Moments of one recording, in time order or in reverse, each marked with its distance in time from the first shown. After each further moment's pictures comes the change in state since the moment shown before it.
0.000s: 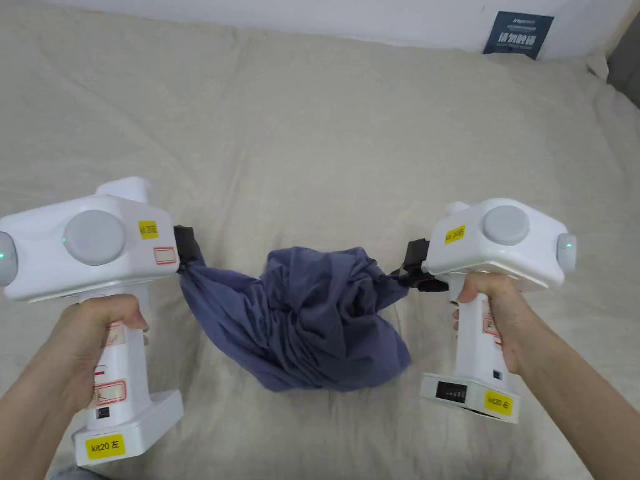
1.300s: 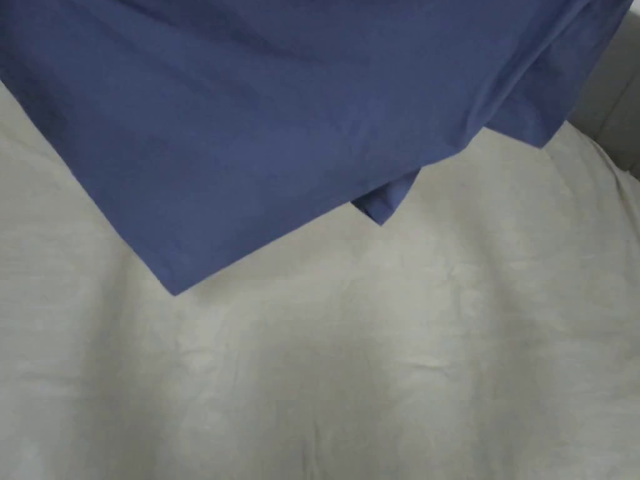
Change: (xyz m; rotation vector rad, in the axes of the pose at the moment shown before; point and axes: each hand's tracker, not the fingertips) left arm 0.045 0.328 0.184 0.676 0.314 0.113; right arm -0.062 0.218 0.411 0.871 -0.272 0.069
